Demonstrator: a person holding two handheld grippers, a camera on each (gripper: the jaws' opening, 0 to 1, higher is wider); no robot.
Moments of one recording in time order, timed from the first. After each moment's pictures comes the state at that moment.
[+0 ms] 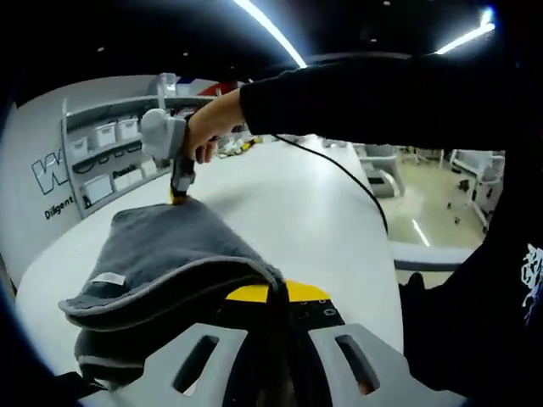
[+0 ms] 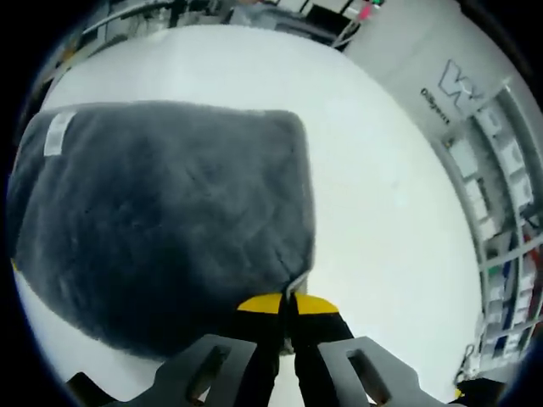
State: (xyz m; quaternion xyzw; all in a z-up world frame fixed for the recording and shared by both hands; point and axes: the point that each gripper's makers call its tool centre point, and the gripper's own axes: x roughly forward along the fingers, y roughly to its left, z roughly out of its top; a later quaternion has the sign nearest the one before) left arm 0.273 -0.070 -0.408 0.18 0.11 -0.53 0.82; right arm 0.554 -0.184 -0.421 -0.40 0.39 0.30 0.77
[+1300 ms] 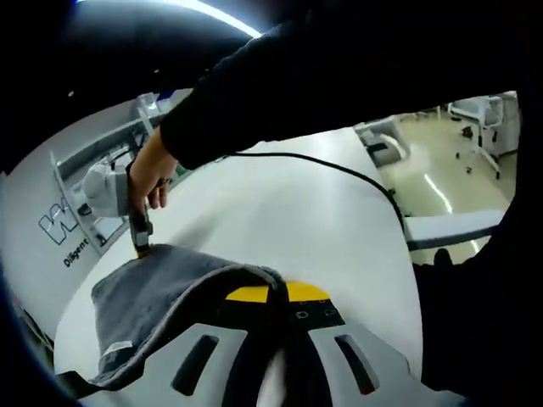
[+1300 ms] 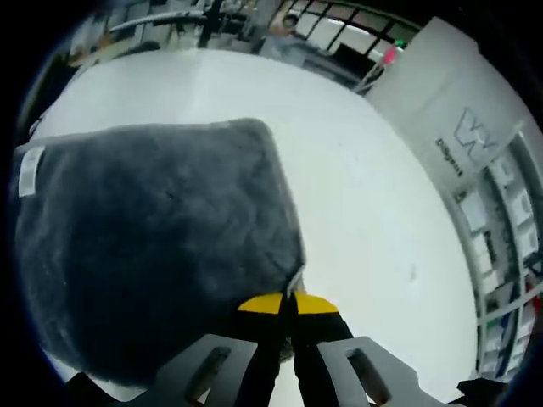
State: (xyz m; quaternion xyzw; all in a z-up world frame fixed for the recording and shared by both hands) left arm 0.277 -0.102 -0.410 0.30 0.07 -0.50 0.81; right arm 0.590 -0.094 -0.420 -0.42 0.29 0.38 0.77
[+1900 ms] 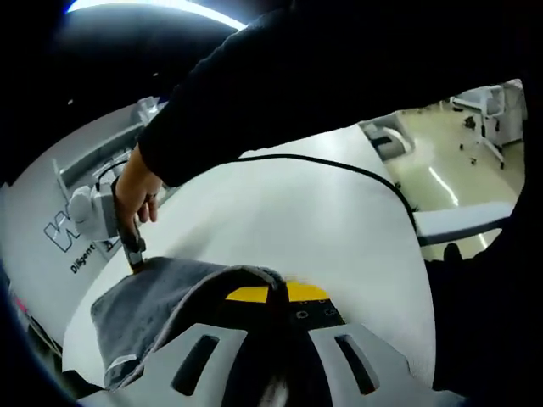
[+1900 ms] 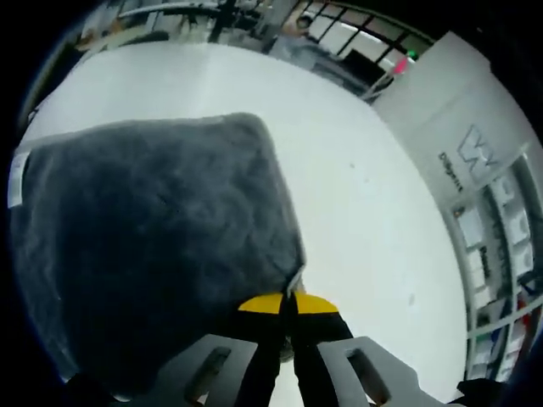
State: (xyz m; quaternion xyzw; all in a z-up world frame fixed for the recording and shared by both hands) left arm 0.283 -0.106 -0.410 0.31 0.06 -0.49 0.81; right arm 0.593 -0.073 -0.419 -0.44 0.28 0.38 0.76
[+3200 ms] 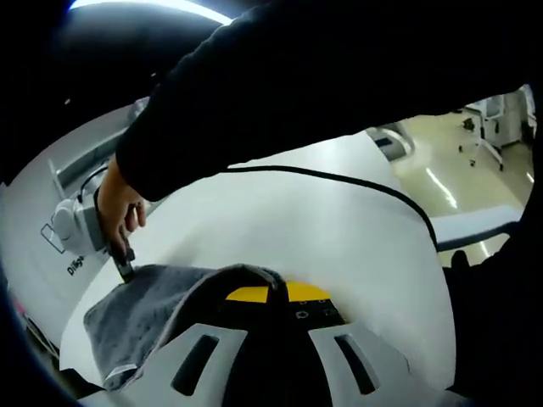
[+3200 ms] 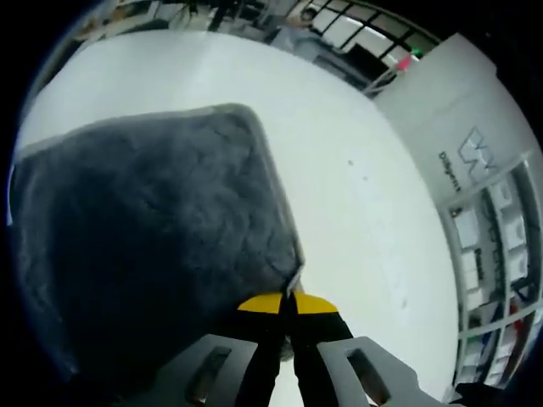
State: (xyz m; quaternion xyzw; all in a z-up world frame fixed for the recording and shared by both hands) left arm 0.296 -0.125 -0.411 0.31 0.06 -0.50 0.81; right arm 0.607 -0.071 -0.419 -0.47 0.29 0.37 0.75
